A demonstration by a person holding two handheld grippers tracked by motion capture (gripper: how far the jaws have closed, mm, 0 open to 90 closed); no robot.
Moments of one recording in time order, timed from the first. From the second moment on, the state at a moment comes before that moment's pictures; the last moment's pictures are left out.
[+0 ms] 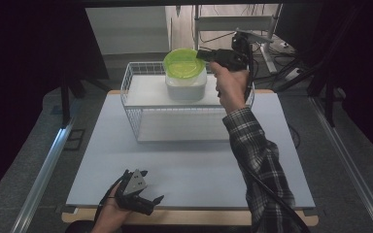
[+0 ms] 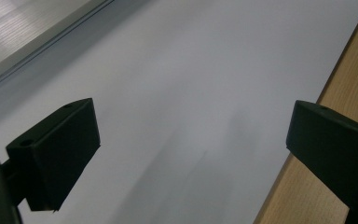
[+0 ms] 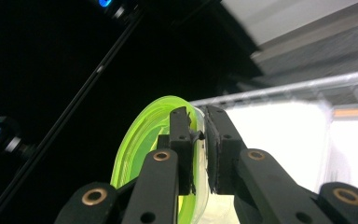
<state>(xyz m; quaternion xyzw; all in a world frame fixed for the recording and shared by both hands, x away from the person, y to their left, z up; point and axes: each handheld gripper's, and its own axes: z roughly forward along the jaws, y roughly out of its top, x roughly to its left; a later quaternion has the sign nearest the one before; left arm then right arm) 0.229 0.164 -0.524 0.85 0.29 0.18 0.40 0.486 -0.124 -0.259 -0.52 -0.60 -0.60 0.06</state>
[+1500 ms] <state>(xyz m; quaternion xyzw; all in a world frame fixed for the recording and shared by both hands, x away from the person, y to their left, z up) 0.240 0.177 -0.532 0.84 0.33 0.14 0.41 0.283 -0.217 -0.512 -0.37 -0.84 -0.37 -0.13</state>
